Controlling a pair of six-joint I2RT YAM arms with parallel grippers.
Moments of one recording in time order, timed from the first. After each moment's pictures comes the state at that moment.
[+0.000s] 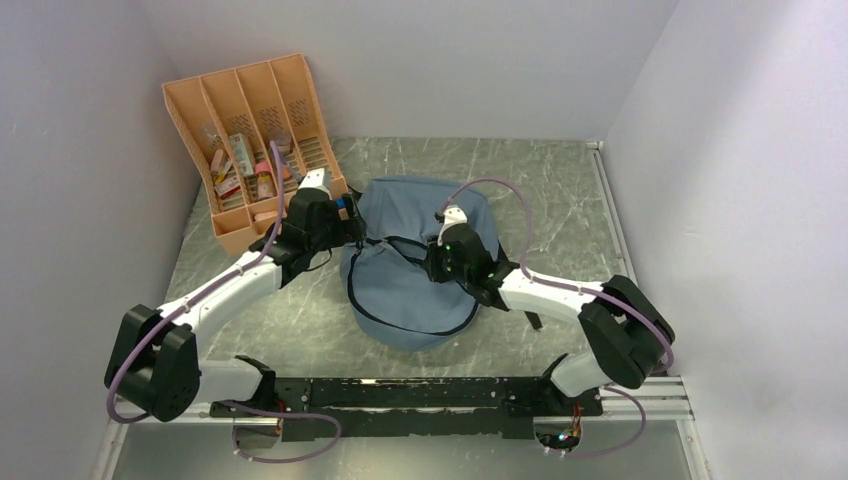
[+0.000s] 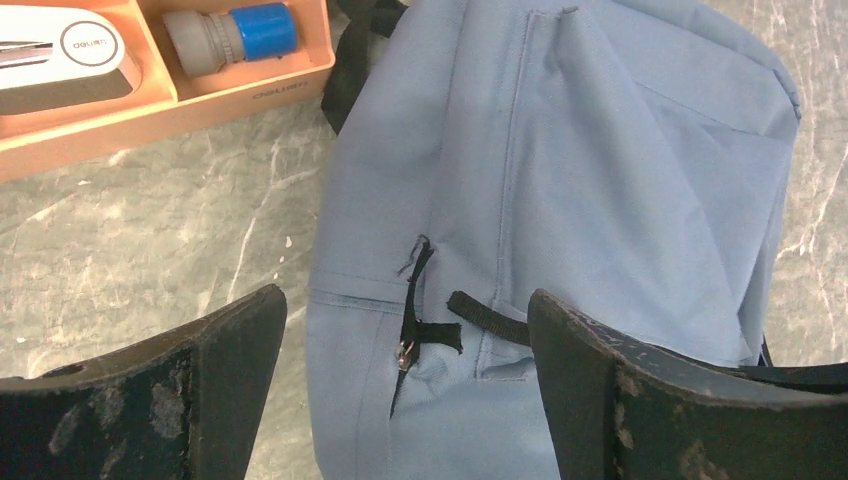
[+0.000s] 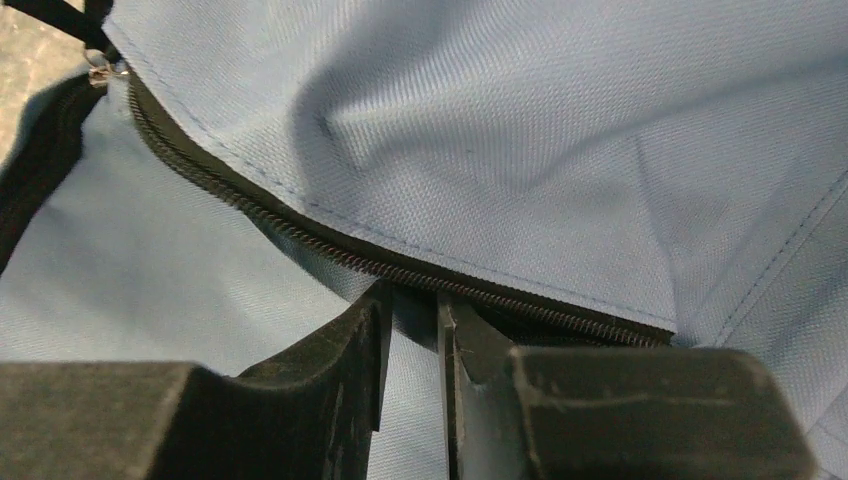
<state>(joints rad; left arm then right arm) -0.47 1.28 0.80 -0.09 -0.17 -0.55 0.76 1.45 0.70 0.16 0.11 0.38</state>
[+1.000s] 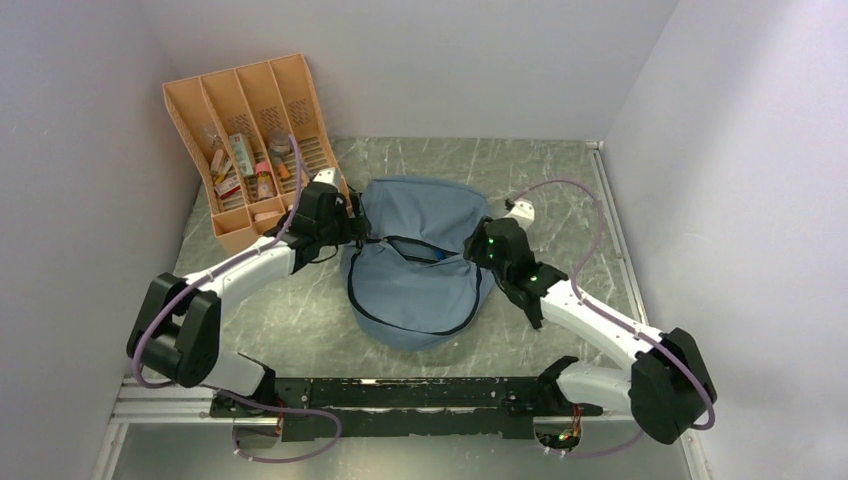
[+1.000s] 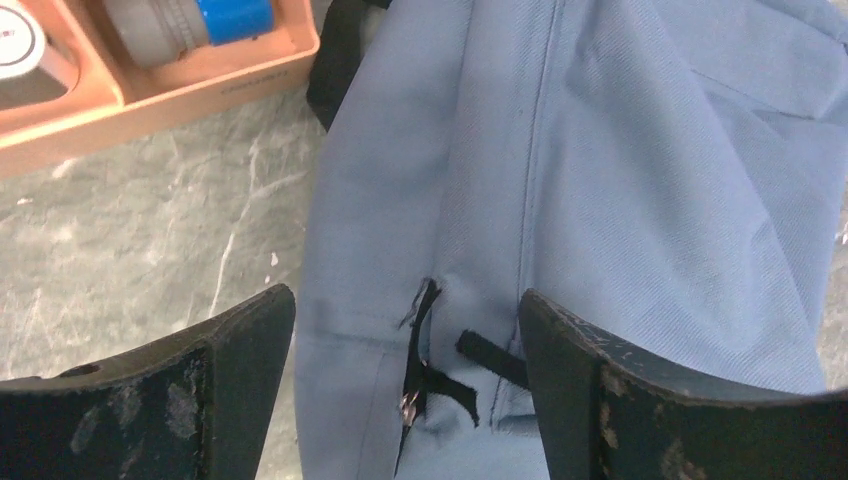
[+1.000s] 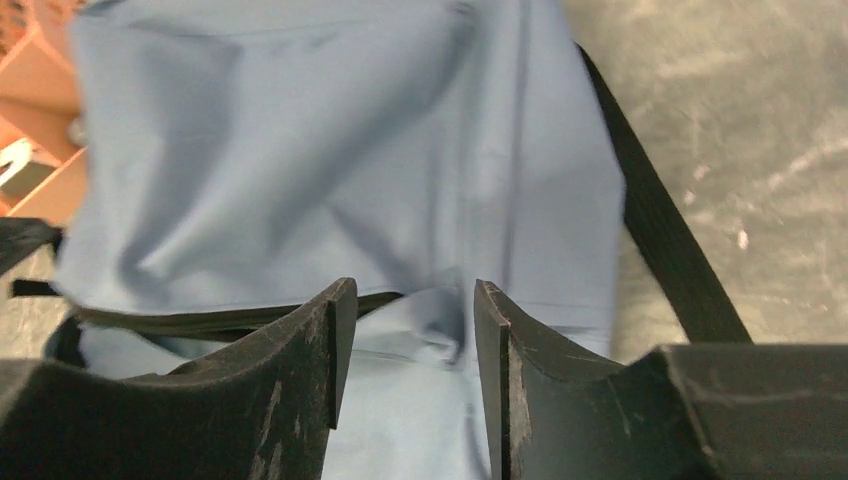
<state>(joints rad) -0.45 1.43 0.84 -0.05 -0.11 -0.54 0.64 1.15 0.66 -0.03 0.40 0.63</state>
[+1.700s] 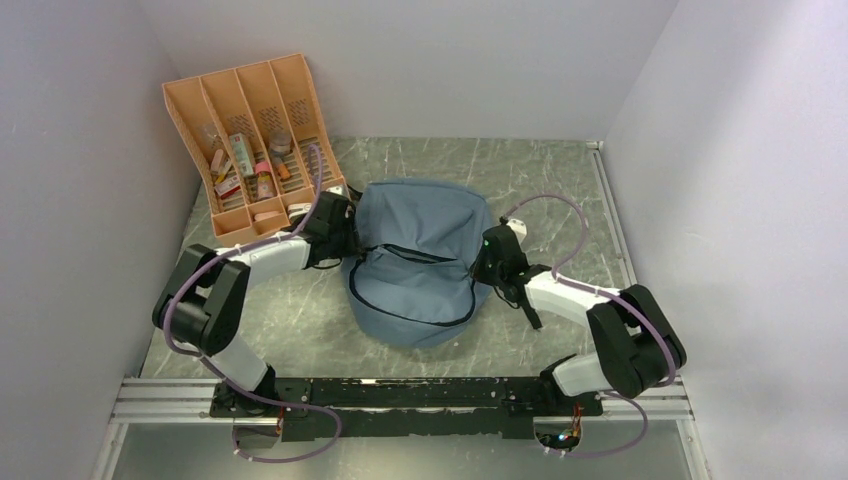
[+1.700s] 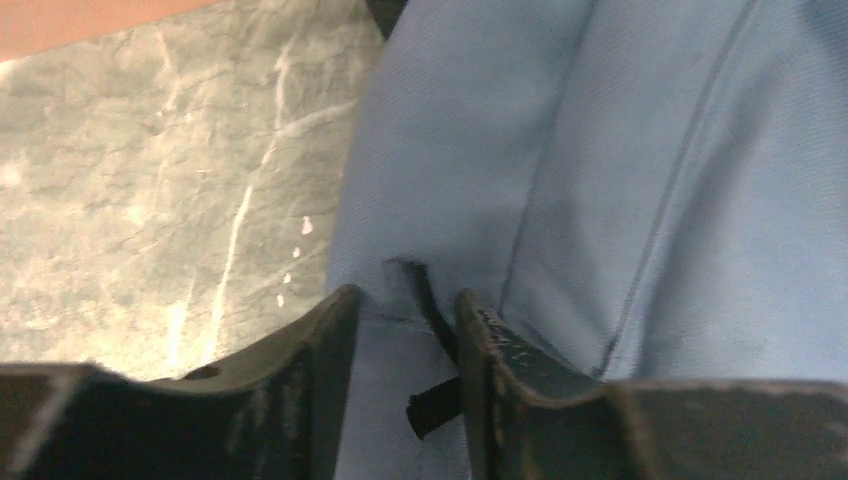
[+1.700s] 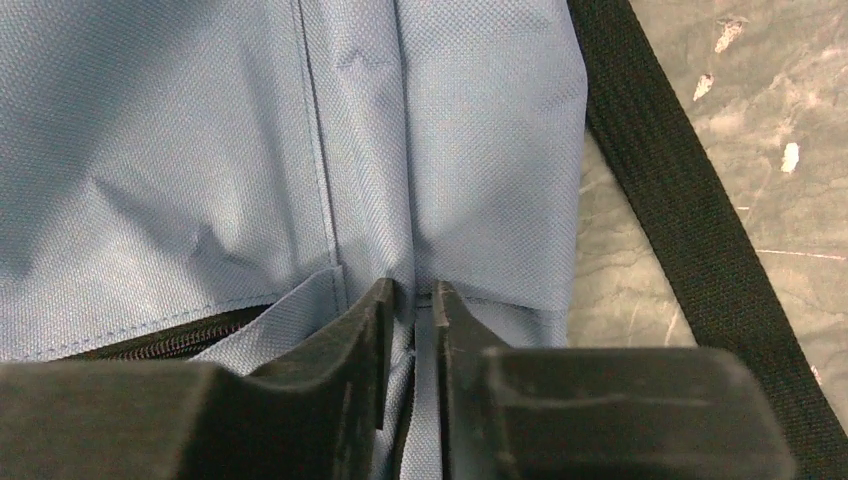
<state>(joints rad) -0.44 1.62 0.85 -0.06 -0.10 -0.54 0.48 1.39 0.55 0.05 0.19 0.67</state>
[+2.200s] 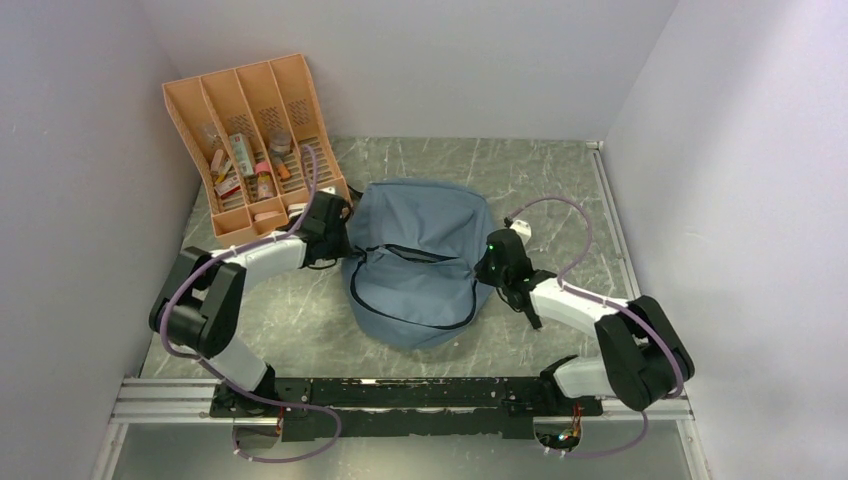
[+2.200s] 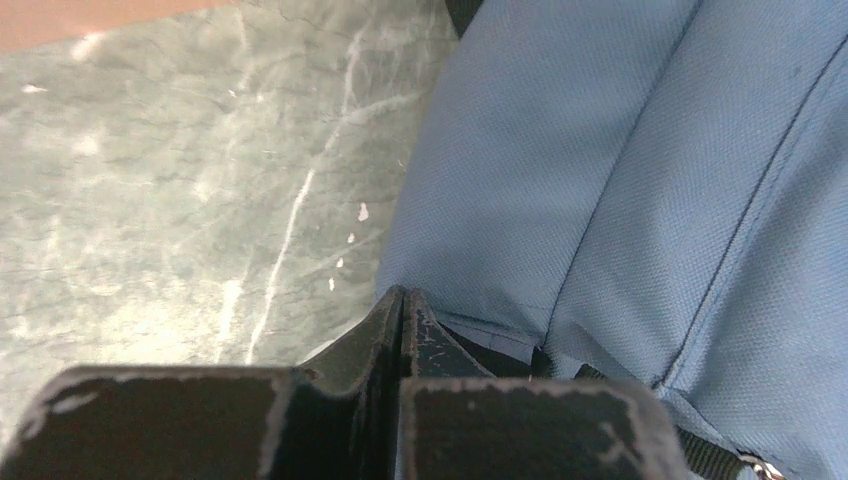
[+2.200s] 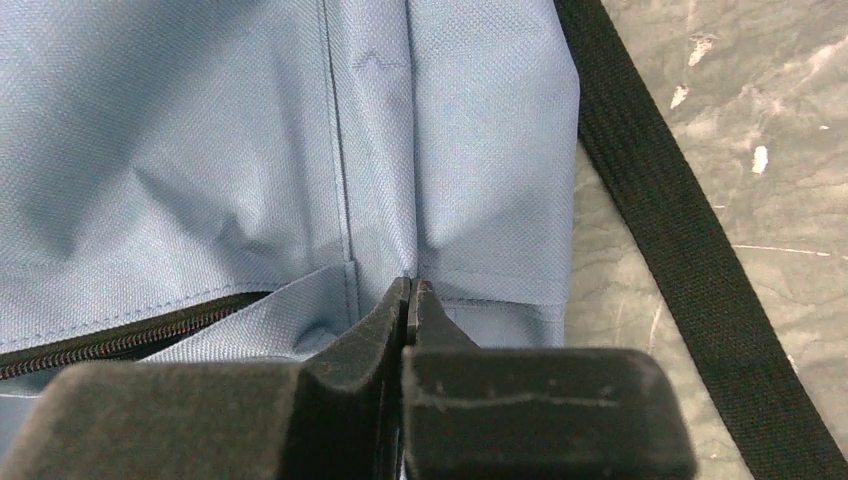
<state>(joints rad) -0.43 1.62 0.86 -0.12 -0.15 -0.56 0.48 1.34 0.51 0.10 0.20 0.66</state>
